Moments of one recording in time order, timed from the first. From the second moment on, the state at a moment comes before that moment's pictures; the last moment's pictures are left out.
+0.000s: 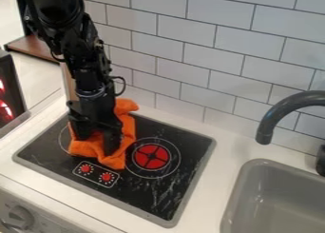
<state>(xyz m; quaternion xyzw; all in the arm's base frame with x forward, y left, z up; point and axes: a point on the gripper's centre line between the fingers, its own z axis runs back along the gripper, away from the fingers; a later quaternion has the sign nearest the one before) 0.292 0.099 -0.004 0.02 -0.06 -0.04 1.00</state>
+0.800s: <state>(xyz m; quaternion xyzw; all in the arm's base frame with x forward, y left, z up) 0.280 0.088 0.089 0.03 -0.14 -0.03 0.99</state>
